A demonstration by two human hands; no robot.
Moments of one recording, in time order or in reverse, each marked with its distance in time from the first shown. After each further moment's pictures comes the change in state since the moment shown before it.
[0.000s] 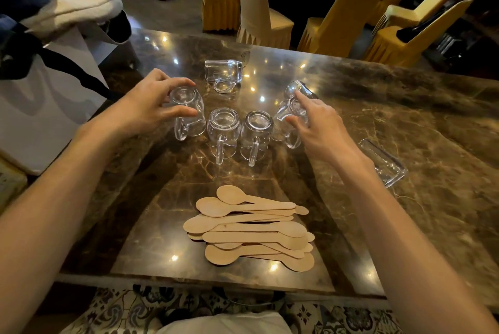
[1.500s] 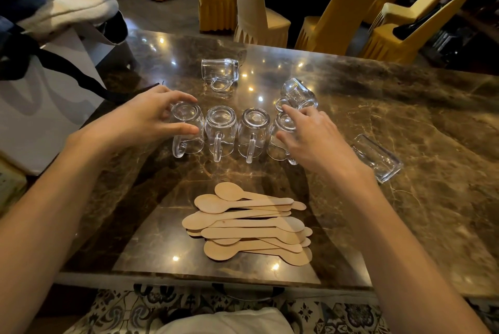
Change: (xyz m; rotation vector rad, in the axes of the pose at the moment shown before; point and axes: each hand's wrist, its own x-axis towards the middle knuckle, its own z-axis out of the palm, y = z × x) left_hand -0.020 0.006 0.005 -0.019 -0.151 0.015; right_hand -0.031 -0.003 0.006 -0.123 -0.023 -0.051
